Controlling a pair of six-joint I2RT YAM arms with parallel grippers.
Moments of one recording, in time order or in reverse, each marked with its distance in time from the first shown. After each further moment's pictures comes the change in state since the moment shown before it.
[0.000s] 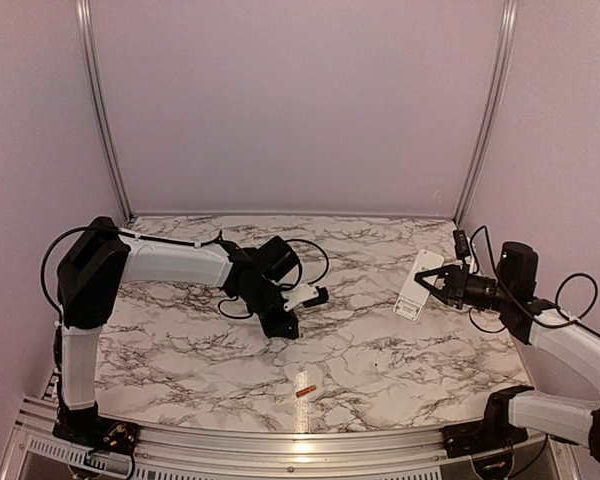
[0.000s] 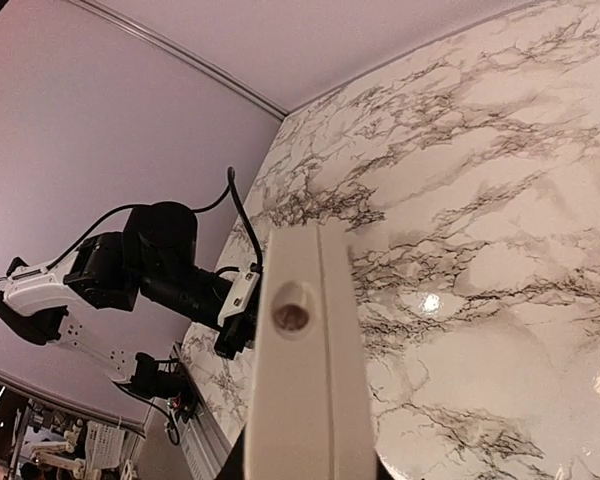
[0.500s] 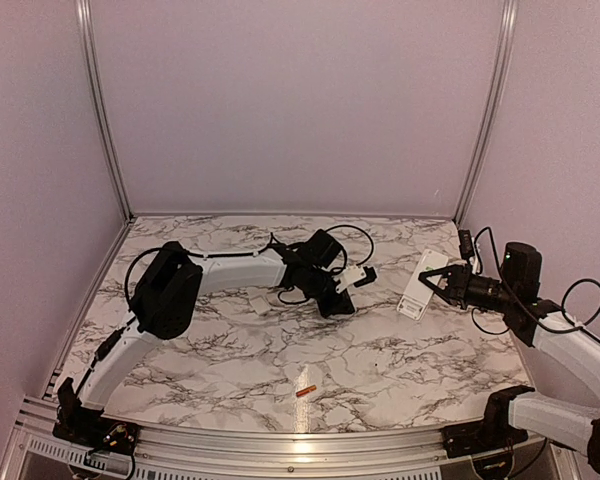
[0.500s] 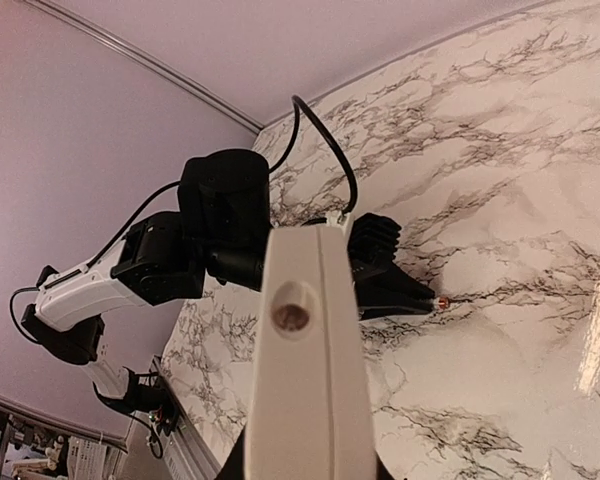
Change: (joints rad) left arm -0.010 0.502 0.662 0.102 0.068 0.059; right arm -0.003 -0.051 0.010 -0.080 0.075 -0.028
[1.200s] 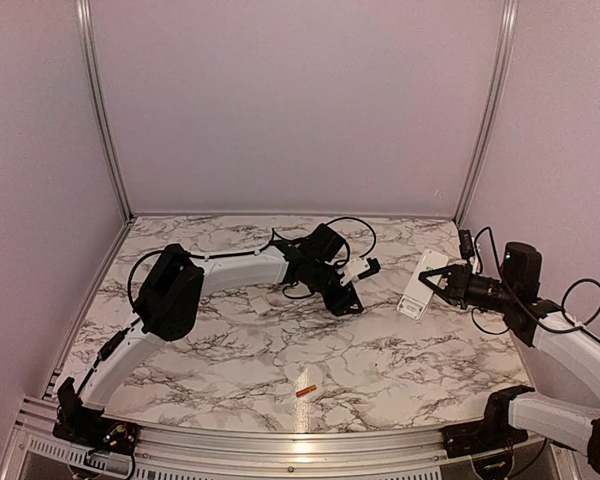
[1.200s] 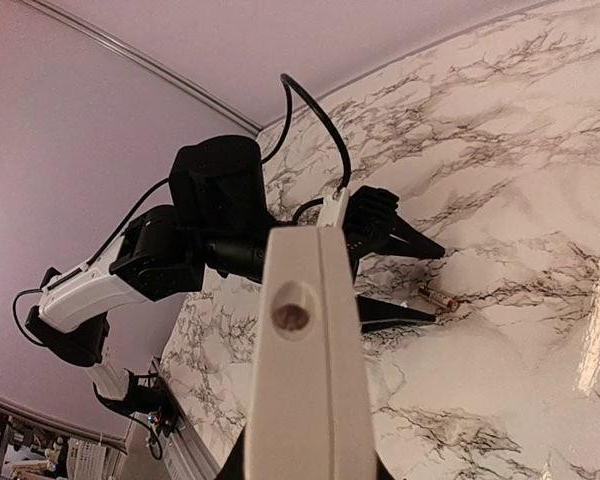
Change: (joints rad) left arm 0.005 0.025 0.080 0.015 -0.002 -0.017; right arm 0.000 0.000 0.000 0.000 0.005 0.001
